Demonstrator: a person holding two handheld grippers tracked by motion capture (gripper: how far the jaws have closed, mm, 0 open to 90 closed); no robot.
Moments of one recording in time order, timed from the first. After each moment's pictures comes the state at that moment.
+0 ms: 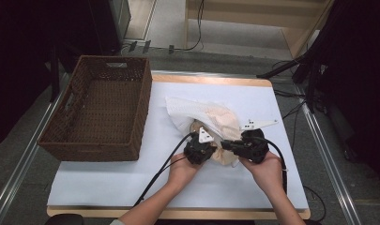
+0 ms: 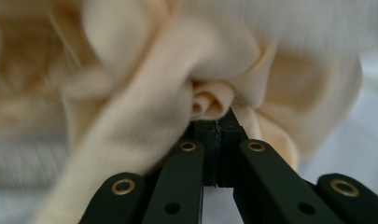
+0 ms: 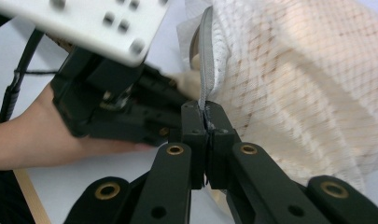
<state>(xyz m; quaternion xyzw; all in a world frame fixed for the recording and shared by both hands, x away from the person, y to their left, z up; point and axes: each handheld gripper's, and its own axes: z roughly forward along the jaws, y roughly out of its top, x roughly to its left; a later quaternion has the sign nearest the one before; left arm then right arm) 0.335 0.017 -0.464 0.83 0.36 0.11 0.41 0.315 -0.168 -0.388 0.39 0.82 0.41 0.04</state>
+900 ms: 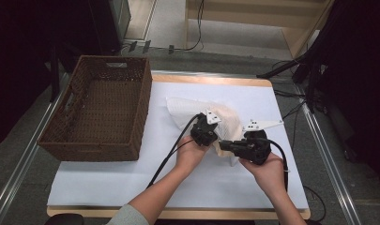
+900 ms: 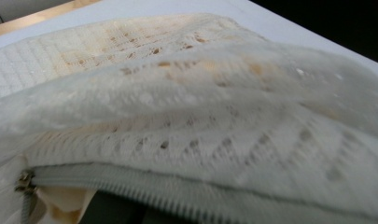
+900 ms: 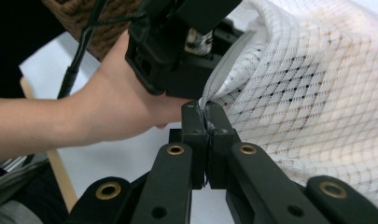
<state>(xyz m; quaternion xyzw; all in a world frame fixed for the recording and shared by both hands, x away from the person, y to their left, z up) 0.371 -0.001 -0.427 0.82 0.36 0.15 0.41 0.306 -0.169 -0.375 0.37 0.81 0.45 0.02</state>
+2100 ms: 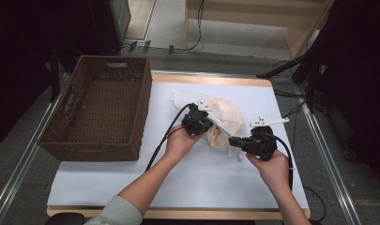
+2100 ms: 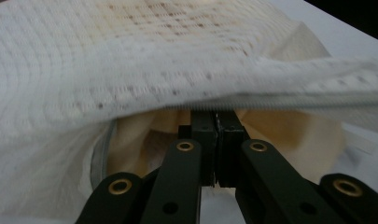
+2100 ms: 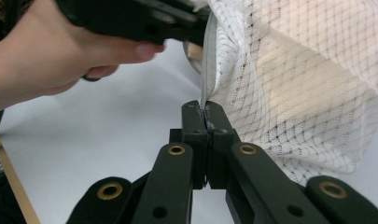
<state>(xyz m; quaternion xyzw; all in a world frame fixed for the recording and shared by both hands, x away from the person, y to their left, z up) 0.394 0.034 -0.417 0.84 0.36 0.11 0.38 0.324 -0.192 -0.389 0.42 0.80 0.43 0.04</state>
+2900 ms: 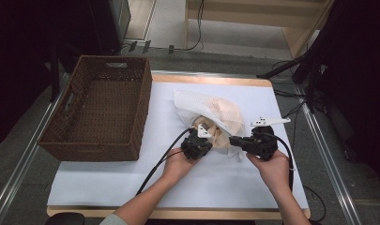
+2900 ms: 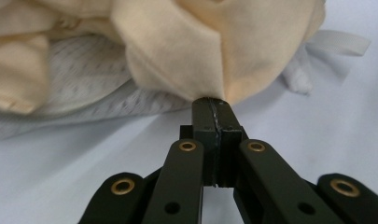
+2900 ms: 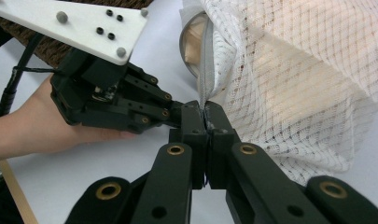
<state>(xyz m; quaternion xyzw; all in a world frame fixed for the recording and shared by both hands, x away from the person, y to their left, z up) 0.349 0.026 -0.472 0.86 0.34 0.09 0.36 0.322 -0.193 -0.387 0.43 0.79 0.43 0.04</state>
